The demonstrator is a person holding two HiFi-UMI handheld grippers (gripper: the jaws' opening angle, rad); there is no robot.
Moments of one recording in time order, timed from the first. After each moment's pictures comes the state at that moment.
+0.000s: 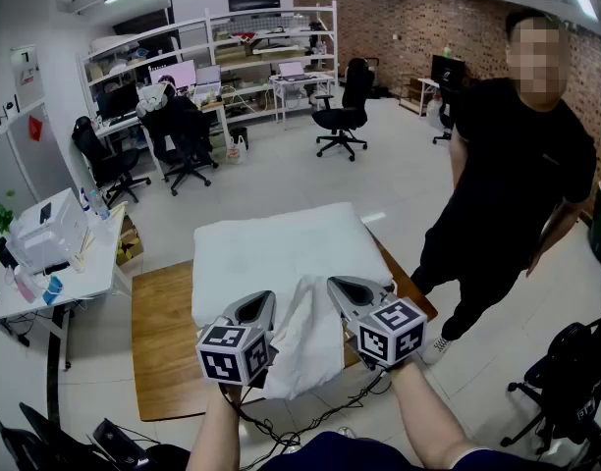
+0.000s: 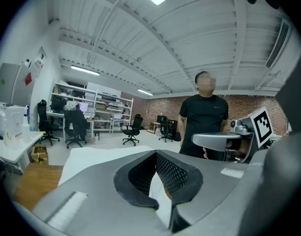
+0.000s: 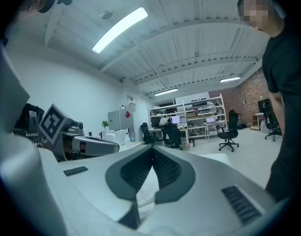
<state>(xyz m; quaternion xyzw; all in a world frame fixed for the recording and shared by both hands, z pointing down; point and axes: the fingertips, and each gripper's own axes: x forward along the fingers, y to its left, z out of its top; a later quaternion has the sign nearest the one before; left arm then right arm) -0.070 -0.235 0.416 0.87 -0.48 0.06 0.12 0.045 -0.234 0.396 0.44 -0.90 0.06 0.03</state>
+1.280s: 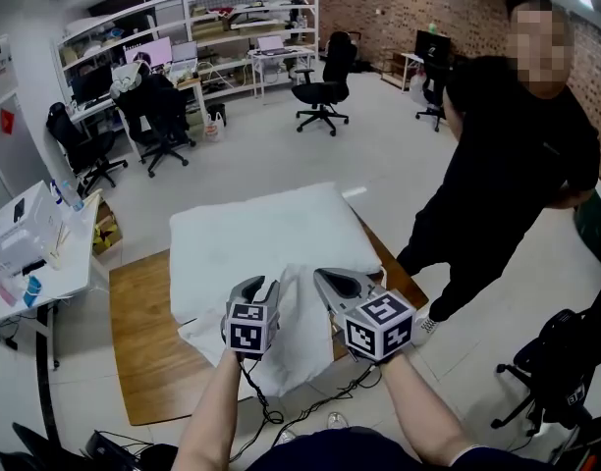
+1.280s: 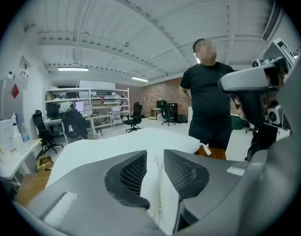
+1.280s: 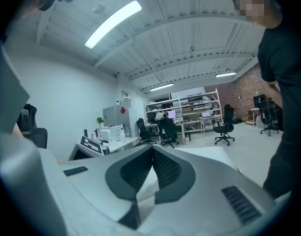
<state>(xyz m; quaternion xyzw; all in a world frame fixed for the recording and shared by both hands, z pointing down) -0.038 -0.335 0.526 0.86 -0.48 0.17 0.08 0.051 -0.268 0.417 0.45 -0.89 0.08 0.05</state>
